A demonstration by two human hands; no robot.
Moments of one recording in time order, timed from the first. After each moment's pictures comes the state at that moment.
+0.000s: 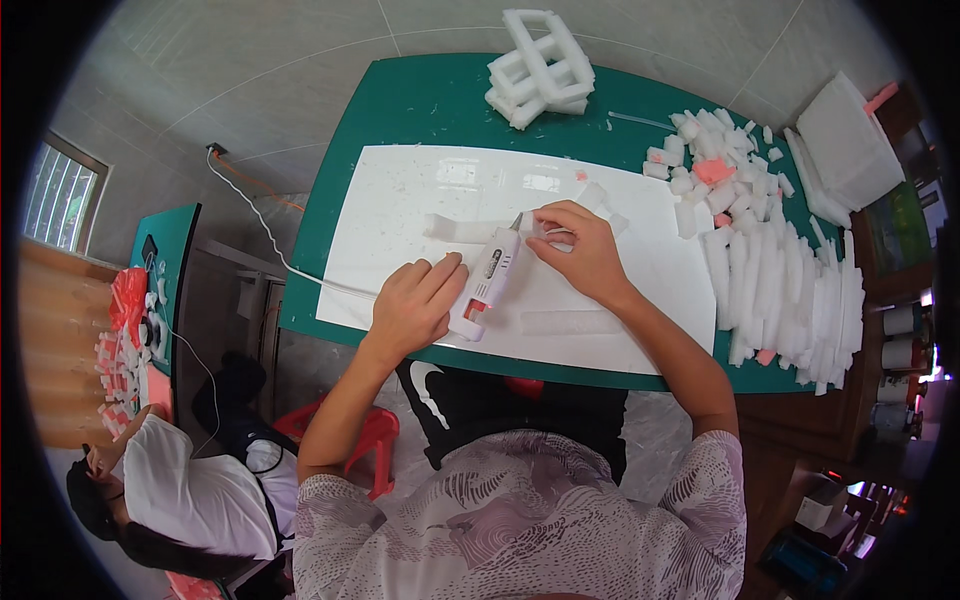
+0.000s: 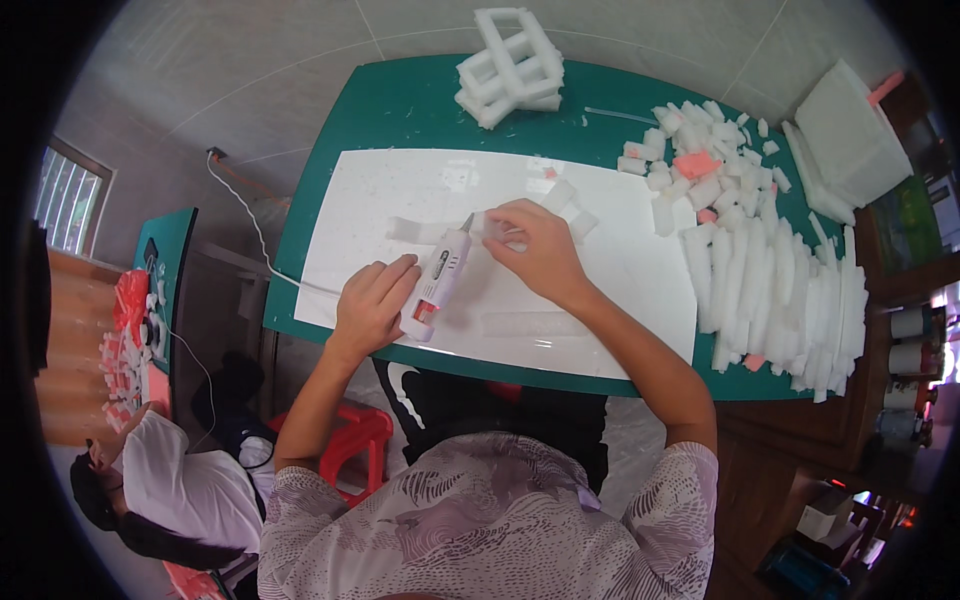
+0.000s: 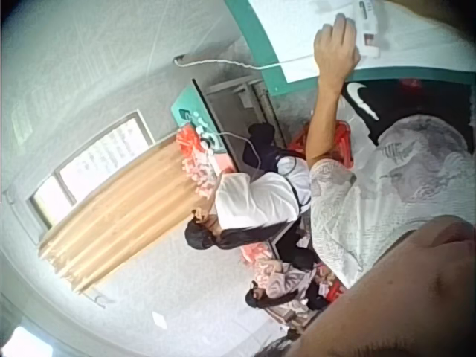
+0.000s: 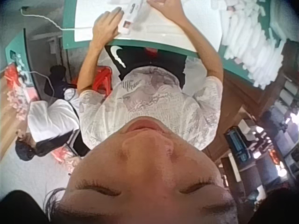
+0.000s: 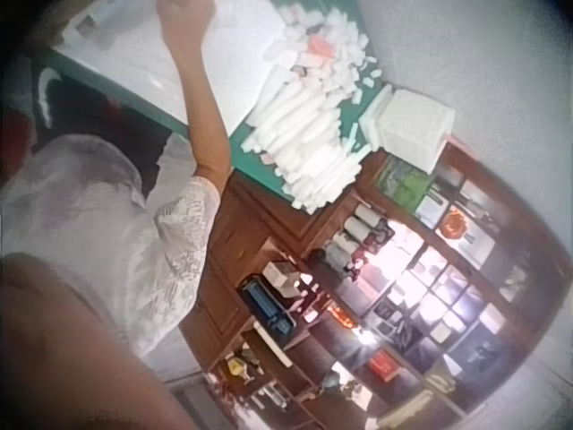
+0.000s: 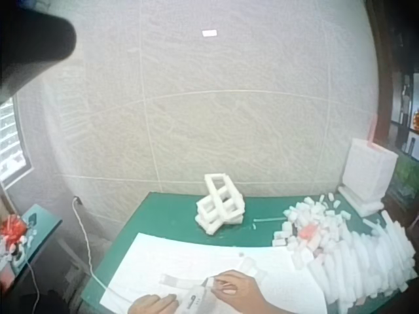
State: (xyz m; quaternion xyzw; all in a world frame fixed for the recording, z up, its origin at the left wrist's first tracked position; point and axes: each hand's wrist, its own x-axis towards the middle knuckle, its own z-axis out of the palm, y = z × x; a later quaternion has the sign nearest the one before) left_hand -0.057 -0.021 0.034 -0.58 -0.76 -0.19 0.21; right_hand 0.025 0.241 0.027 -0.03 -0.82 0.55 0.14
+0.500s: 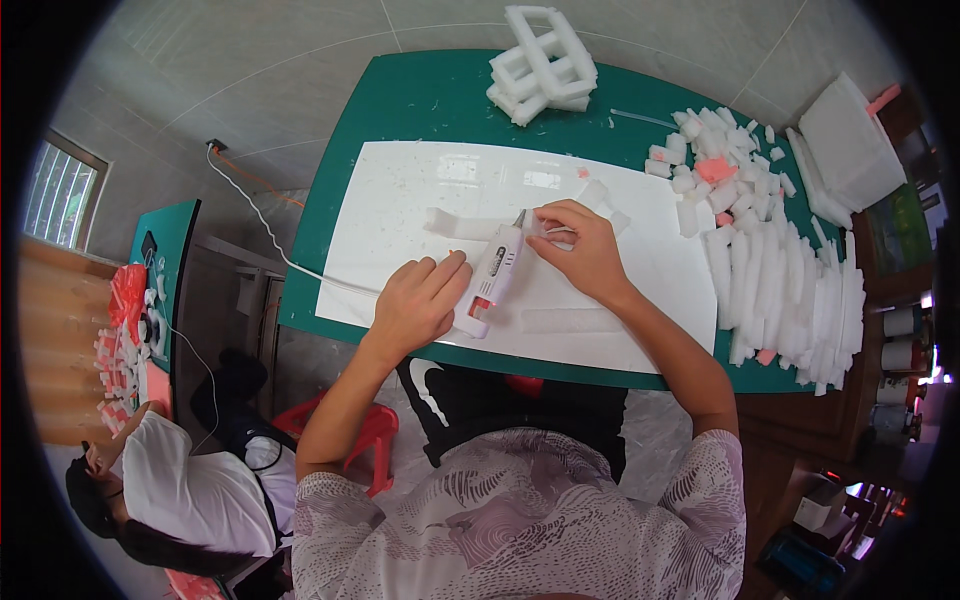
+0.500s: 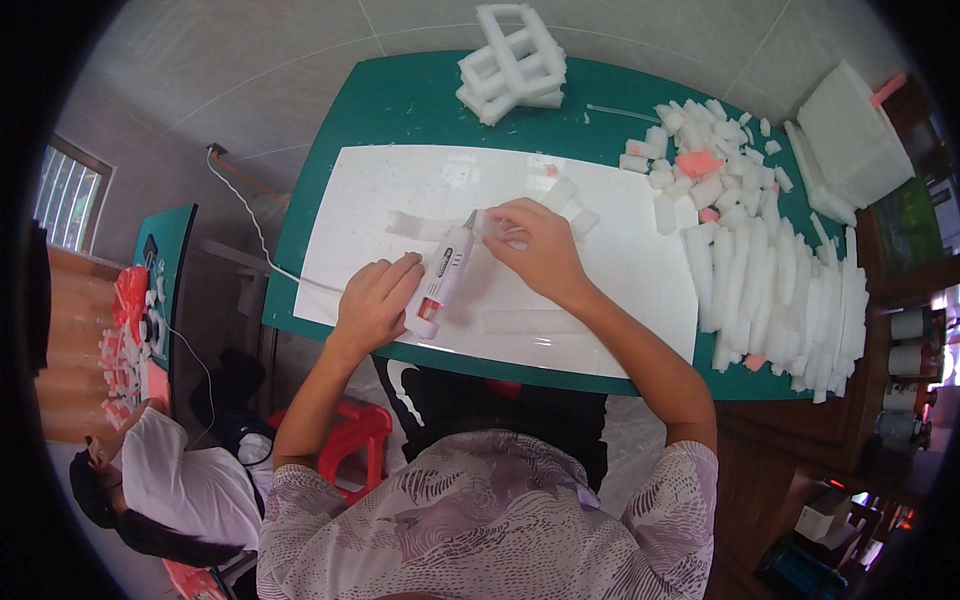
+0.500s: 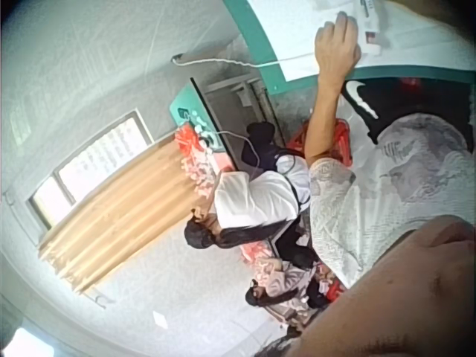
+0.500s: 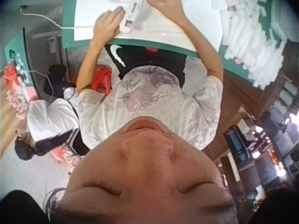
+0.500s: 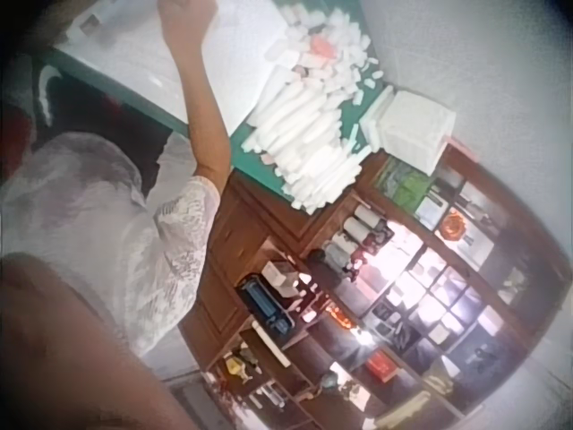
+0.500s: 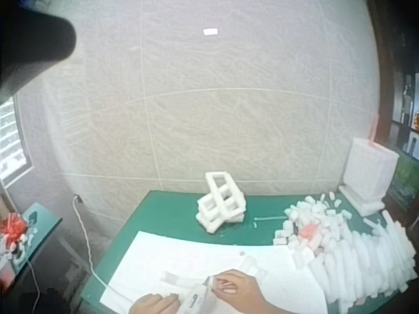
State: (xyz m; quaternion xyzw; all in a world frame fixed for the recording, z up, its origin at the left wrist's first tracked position) left_hand -0.057 -0.019 0.034 -0.59 -0.77 -0.17 0.20; right_hand 0.025 0.239 0.025 -0.03 -0.82 0.55 0.14
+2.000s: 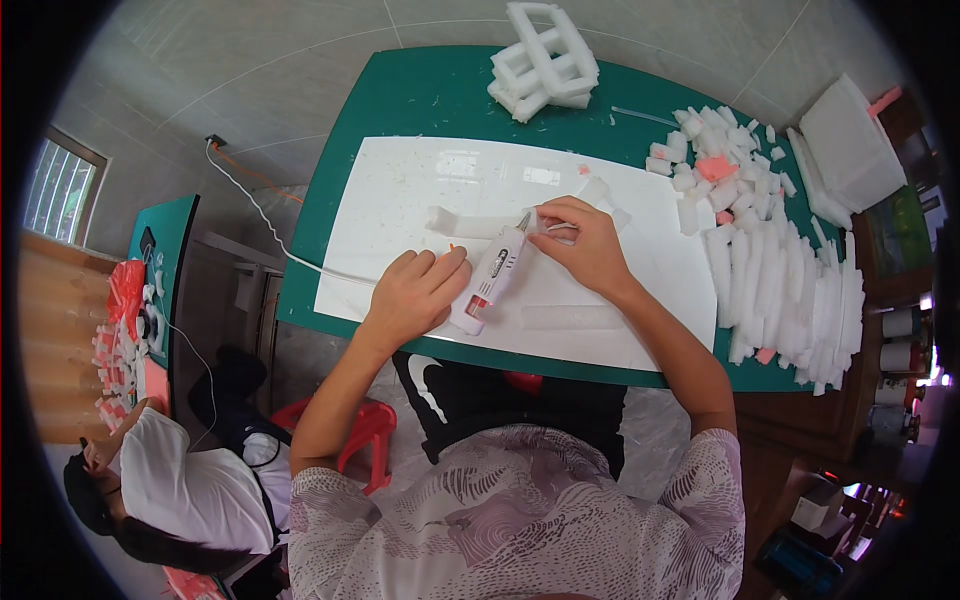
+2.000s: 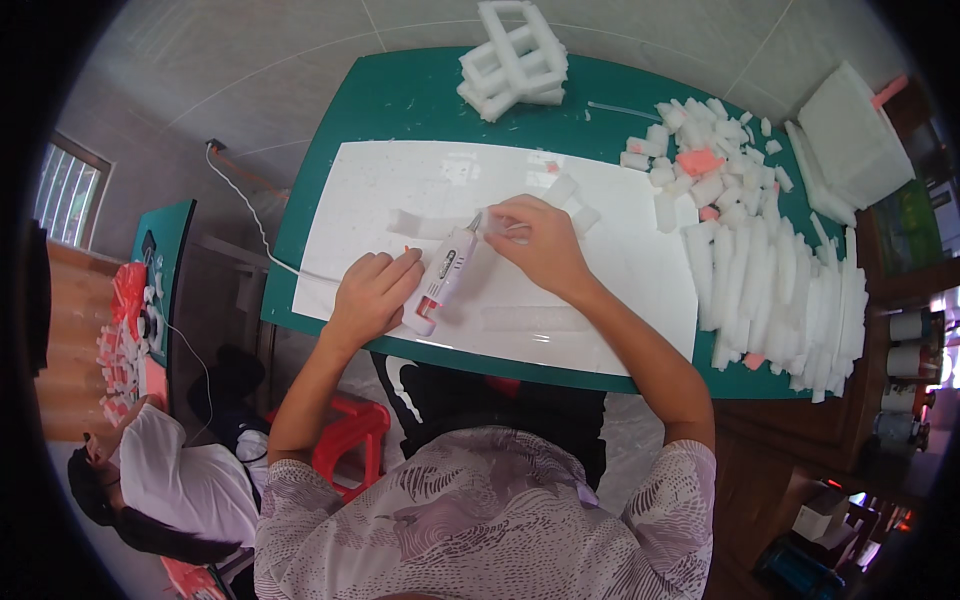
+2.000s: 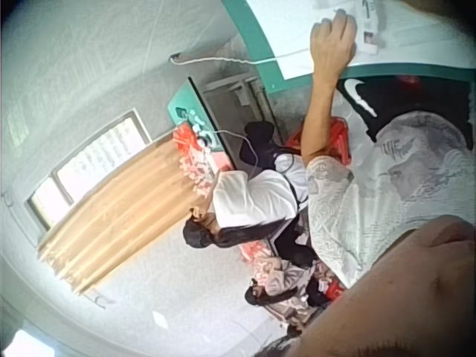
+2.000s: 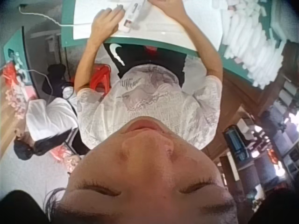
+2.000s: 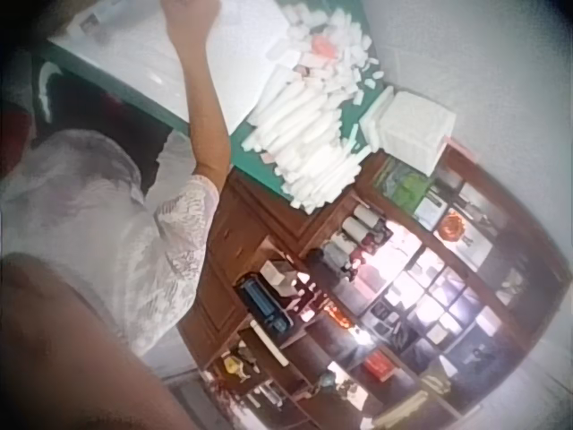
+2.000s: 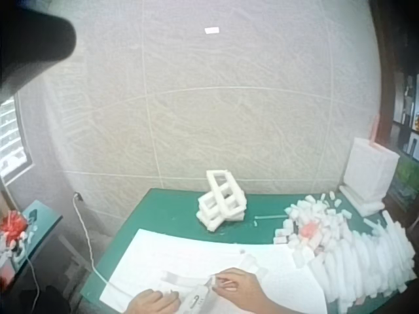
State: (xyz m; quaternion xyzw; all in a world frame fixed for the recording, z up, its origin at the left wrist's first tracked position) left_hand -0.064 -0.020 0.036 -0.61 -0.75 -0.14 0.22; right_hand 0.024 0.243 0.026 -0.05 -0.81 0.57 0.11
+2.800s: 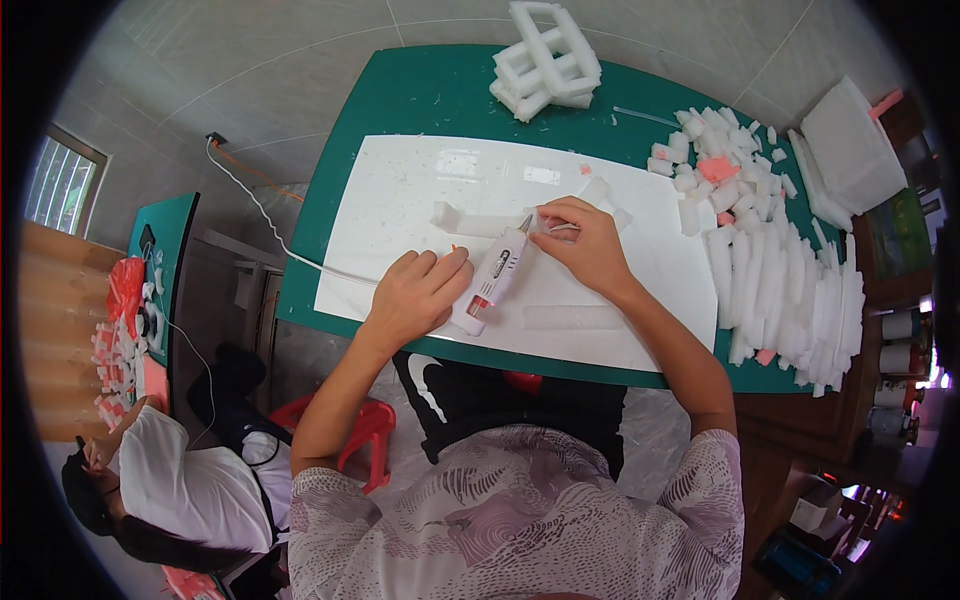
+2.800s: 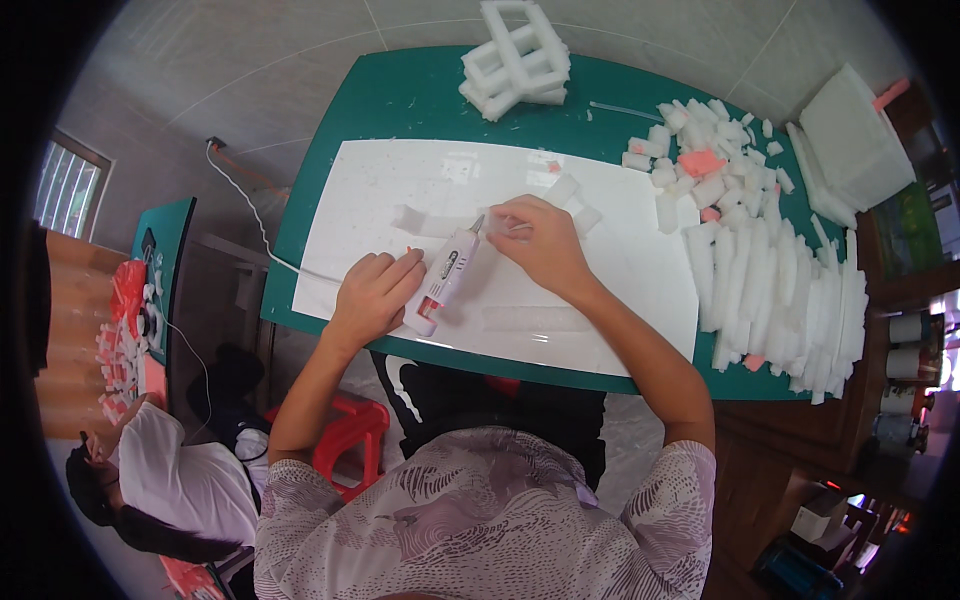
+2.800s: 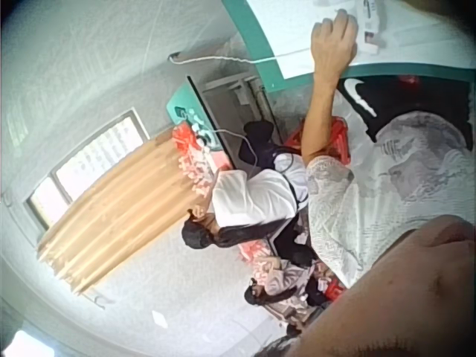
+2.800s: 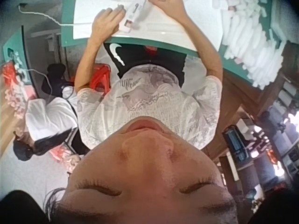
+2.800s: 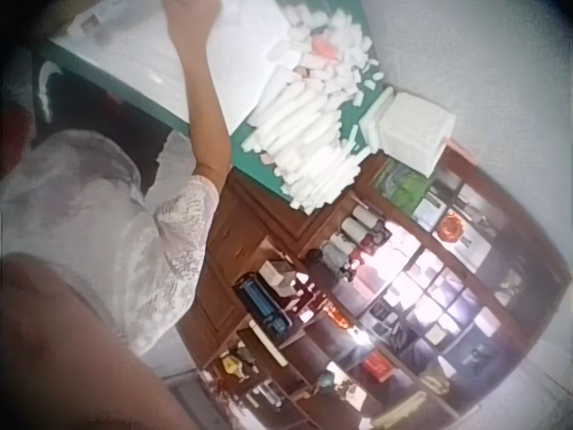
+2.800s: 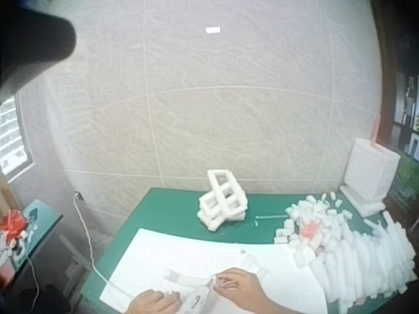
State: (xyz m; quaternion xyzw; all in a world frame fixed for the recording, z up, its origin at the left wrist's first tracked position) left_hand -0.063 -0.020 0.033 -0.61 -0.75 -0.14 0.22; right_hand 0.022 0.243 0.023 -0.05 -0.82 0.56 0.11
